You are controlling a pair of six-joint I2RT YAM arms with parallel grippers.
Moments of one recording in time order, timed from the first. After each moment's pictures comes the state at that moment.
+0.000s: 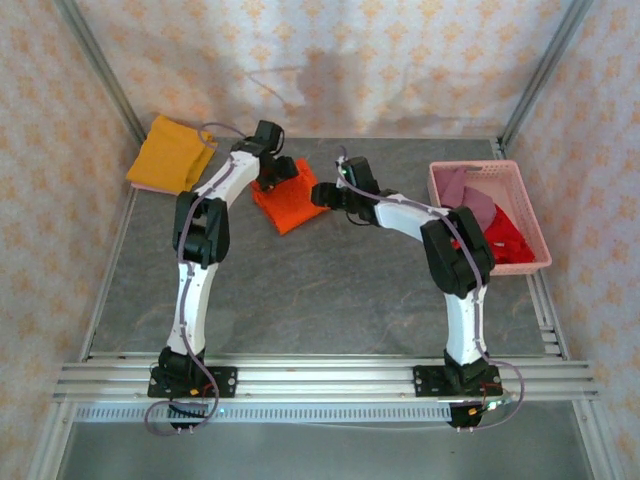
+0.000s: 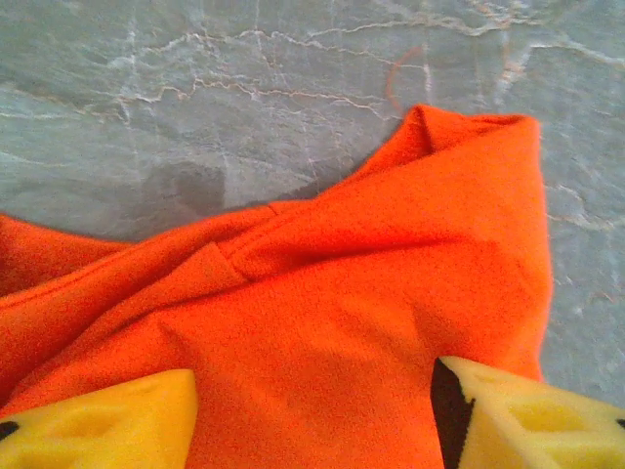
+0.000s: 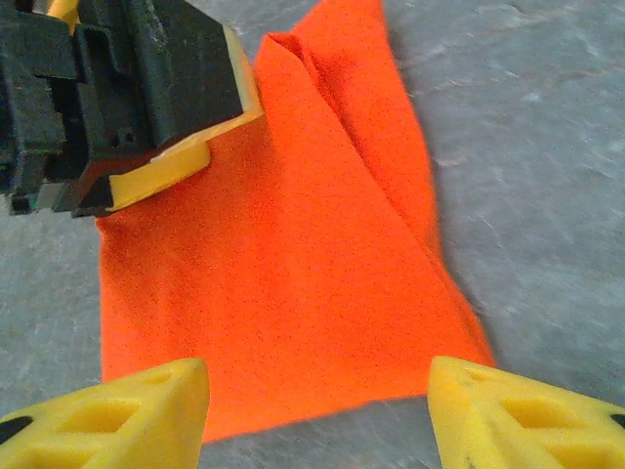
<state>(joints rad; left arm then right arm) -0.20 2.40 2.12 -0.76 0.08 -0.64 0.52 2.05 1.42 -0.02 -0.24 0.50</state>
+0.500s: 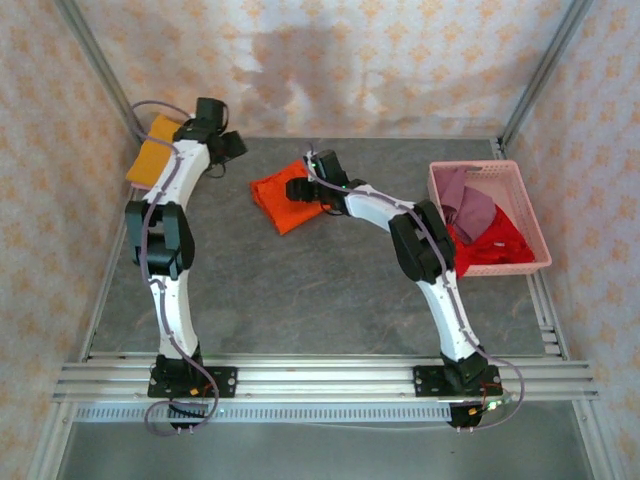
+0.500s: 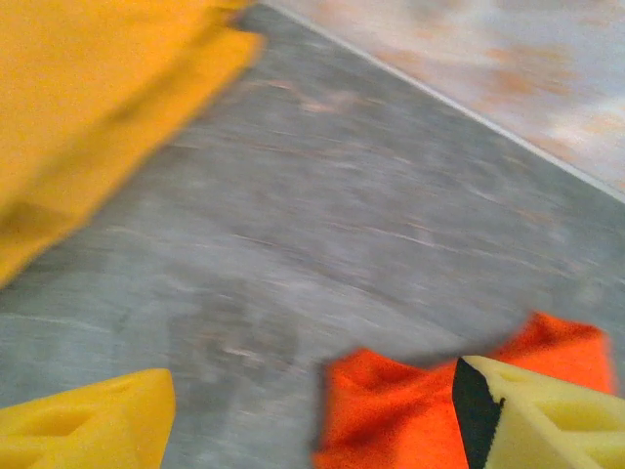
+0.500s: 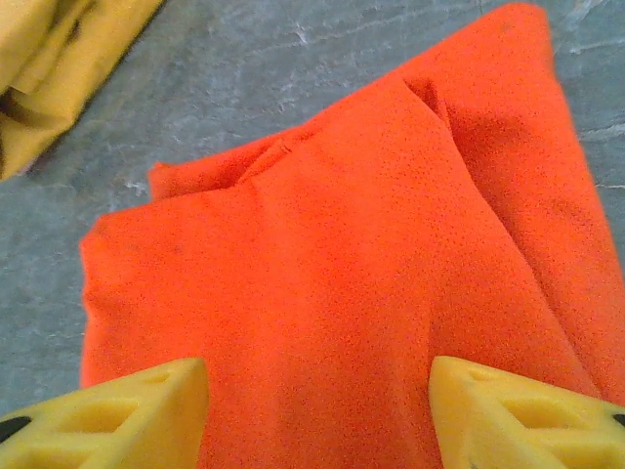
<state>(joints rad) 0.02 2.15 1.98 -0.76 -0.11 -0.53 0.58 2.35 1.82 -0.13 -0.21 0.41</state>
